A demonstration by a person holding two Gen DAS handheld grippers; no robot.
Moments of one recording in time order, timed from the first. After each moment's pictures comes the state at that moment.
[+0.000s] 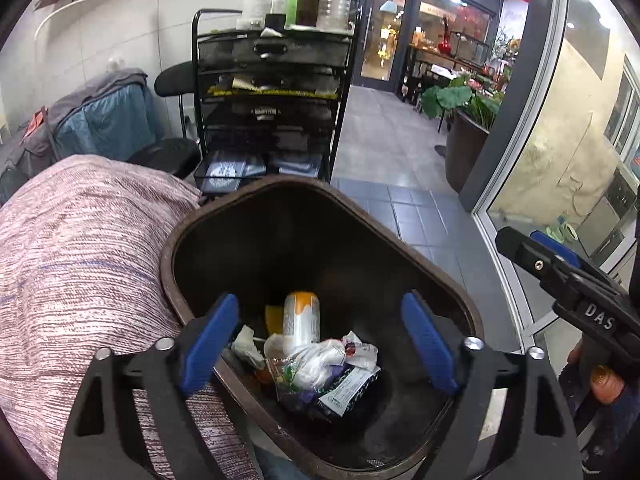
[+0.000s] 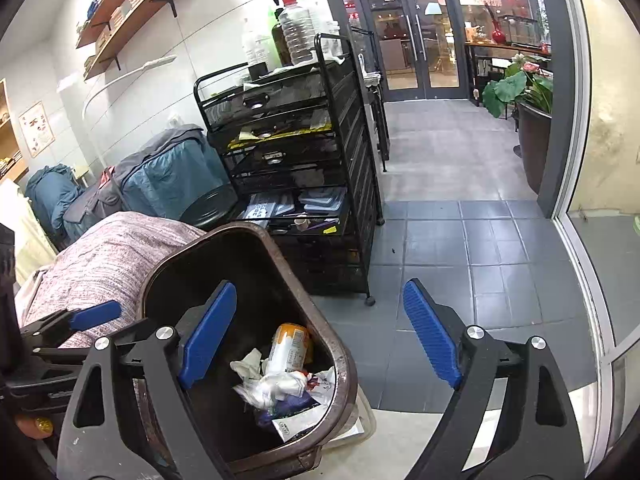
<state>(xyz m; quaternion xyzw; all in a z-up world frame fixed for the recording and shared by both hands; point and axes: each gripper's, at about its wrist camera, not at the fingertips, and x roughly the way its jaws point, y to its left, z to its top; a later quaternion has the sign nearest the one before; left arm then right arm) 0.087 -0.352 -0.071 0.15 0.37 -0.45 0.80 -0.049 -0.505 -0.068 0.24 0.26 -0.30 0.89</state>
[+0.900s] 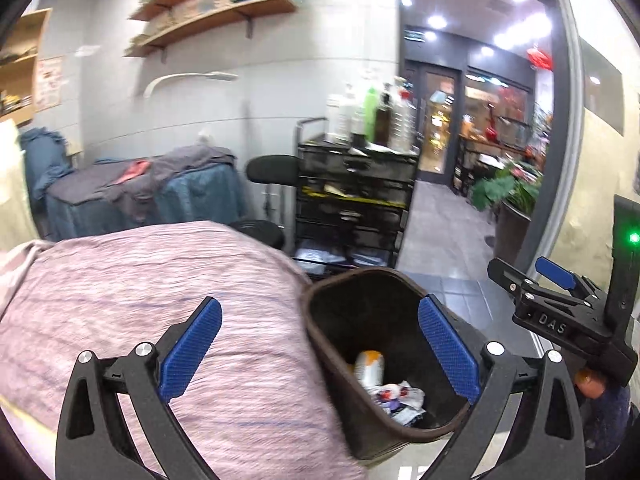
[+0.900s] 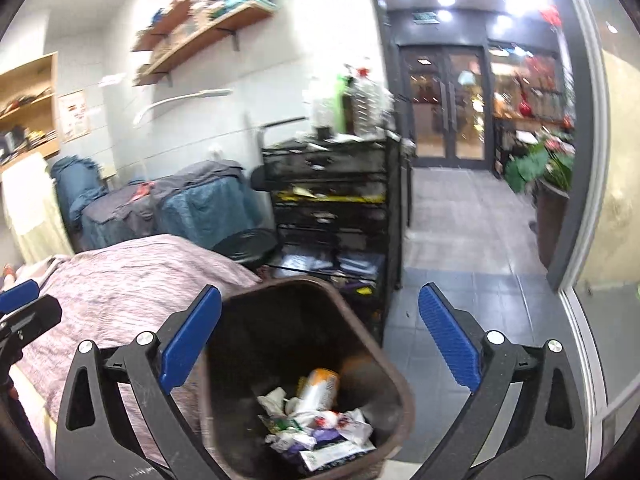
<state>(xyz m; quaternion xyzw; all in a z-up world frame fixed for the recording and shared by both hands) 0.059 -0.220 0.009 0.07 0.22 -0.35 0.91 -0.034 -0.411 -0.009 0.13 0.18 -0.27 0.94</state>
